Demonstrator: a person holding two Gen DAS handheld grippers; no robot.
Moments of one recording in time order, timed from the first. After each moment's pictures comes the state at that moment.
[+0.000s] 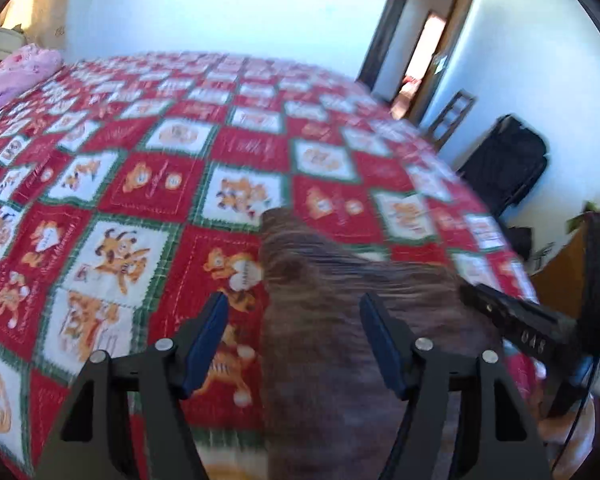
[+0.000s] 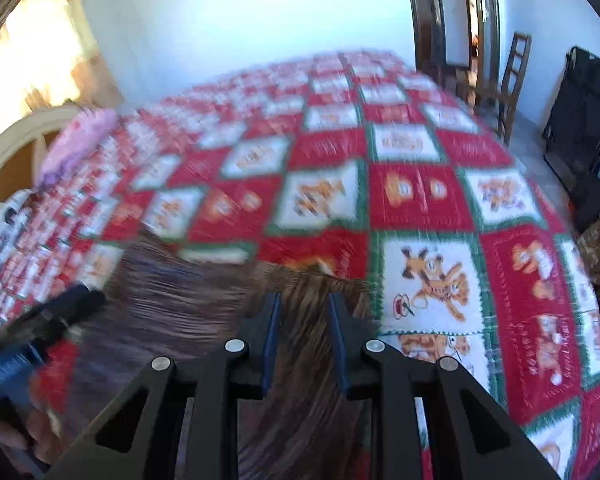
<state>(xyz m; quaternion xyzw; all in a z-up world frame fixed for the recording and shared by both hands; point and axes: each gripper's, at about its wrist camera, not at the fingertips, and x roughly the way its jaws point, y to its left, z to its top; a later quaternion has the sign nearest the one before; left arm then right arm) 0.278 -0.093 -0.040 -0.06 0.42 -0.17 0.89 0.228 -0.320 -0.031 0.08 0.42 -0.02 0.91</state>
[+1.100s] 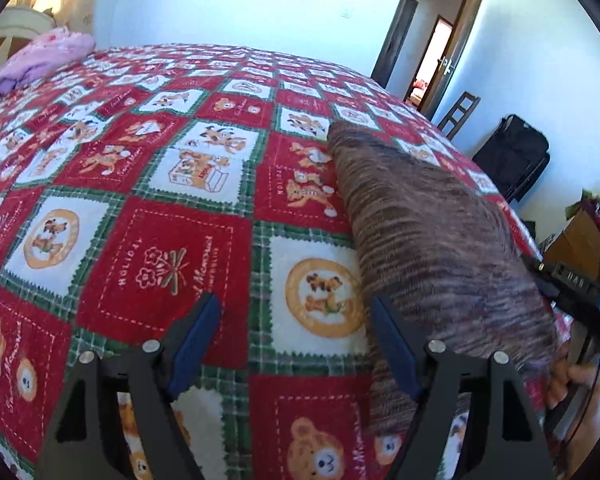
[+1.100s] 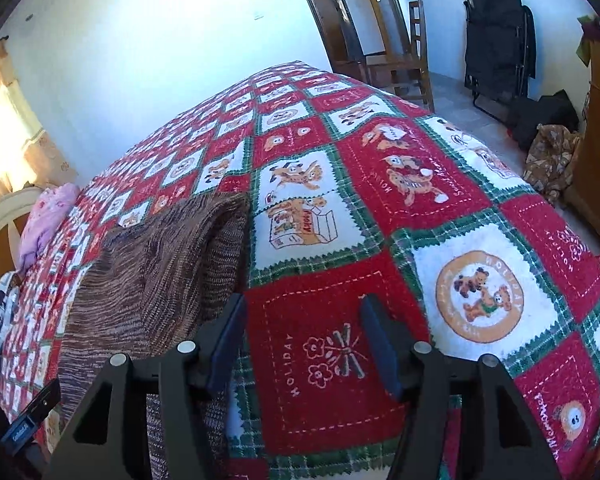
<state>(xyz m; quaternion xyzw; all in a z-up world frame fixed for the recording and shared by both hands) 0.160 -0.016 -0.072 -0.07 0.40 -0.16 0.90 0.087 -0.358 -0.049 0.20 0.35 -0.12 0.91</state>
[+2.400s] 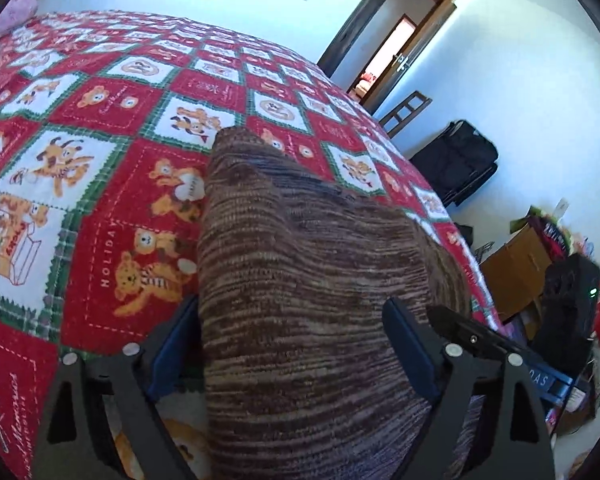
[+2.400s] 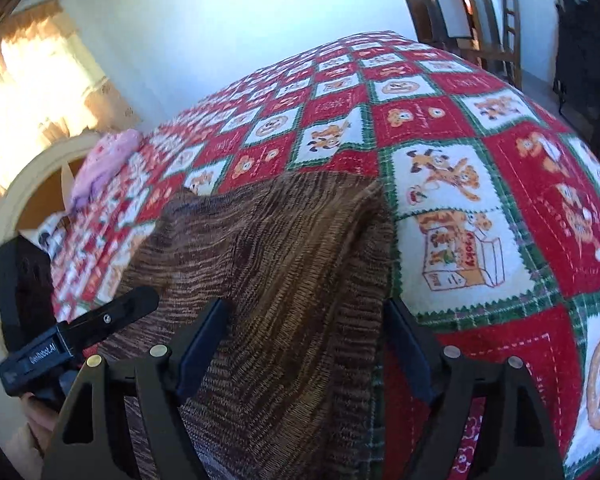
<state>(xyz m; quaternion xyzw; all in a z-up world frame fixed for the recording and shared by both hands) 0.243 -0.088 -0.073 -0.14 0.43 -0.29 0.85 0.165 -0.310 -0.056 0.16 0.39 0.04 0.91</state>
